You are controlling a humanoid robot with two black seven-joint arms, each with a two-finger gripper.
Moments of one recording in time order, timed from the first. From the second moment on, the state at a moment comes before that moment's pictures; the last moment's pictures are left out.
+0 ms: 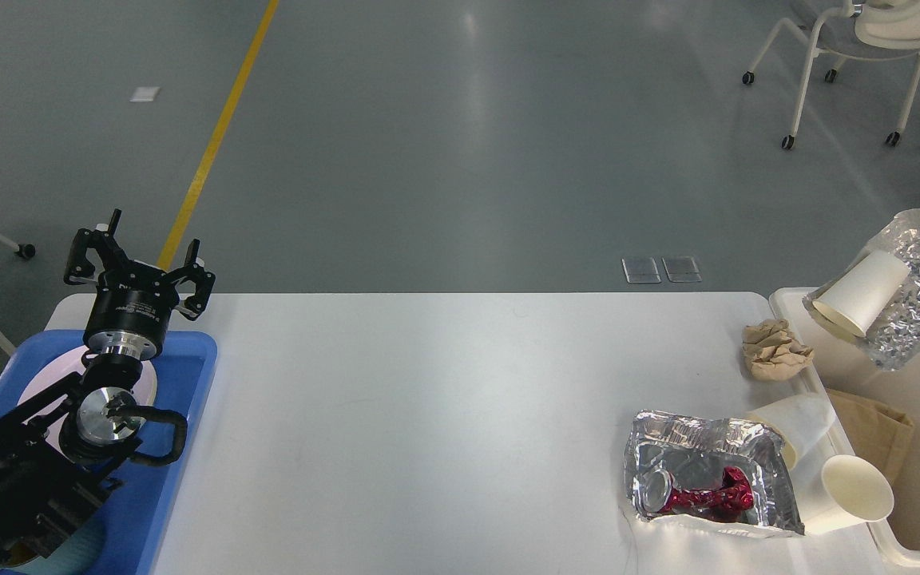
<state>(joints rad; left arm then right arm) -0.58 0.37 -0.70 -0.70 -0.35 -0.37 -0.54 0.91 -0.47 -1.01 0.06 0.27 0.05 -0.09</state>
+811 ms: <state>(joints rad) -0.58 0.37 -0.70 -0.70 -0.35 -0.37 -0.54 0.90 -0.43 -1.00 0.07 0.26 0.05 -0.08</state>
